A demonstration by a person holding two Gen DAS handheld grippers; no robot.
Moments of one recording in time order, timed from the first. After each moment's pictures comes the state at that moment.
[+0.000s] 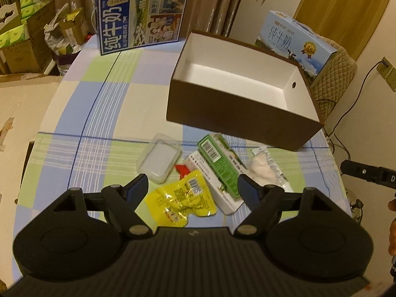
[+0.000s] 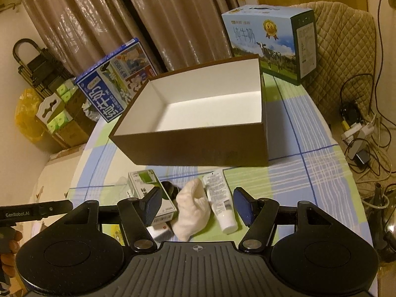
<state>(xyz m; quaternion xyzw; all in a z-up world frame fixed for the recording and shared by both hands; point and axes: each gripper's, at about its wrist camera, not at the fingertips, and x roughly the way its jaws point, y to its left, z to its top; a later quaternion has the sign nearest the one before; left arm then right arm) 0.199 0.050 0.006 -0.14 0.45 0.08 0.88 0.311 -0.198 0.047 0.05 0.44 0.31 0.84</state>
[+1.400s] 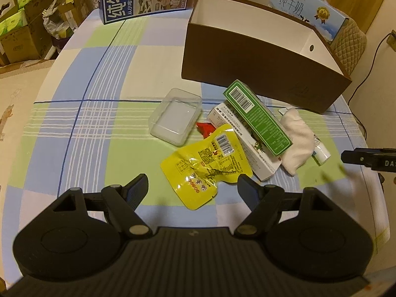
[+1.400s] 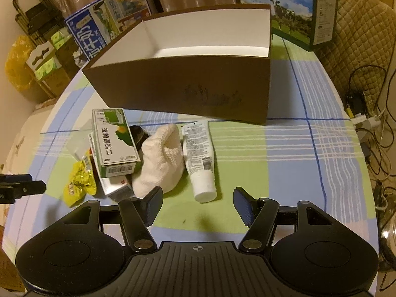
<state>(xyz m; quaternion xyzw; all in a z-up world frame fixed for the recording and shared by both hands) 0.182 0.062 -0.075 -0.12 0.48 0.08 0.86 0.322 -0.180 -0.047 -0.05 0.48 0.32 0.81</state>
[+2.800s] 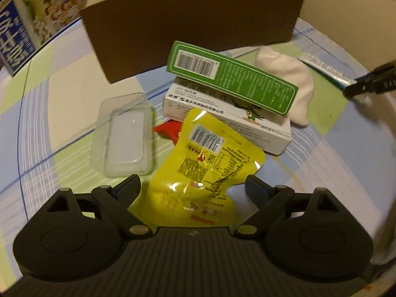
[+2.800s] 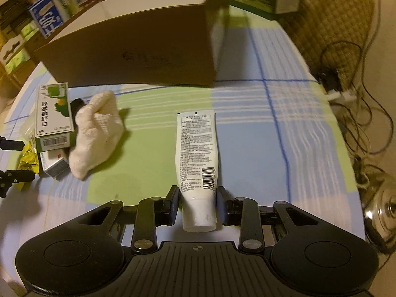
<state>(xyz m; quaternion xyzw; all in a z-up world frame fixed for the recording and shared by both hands) 0.240 0.051 -0.148 0.08 0.50 -0.11 0.85 0.331 -0.232 -0.088 -0.07 0.51 0.25 0.82</state>
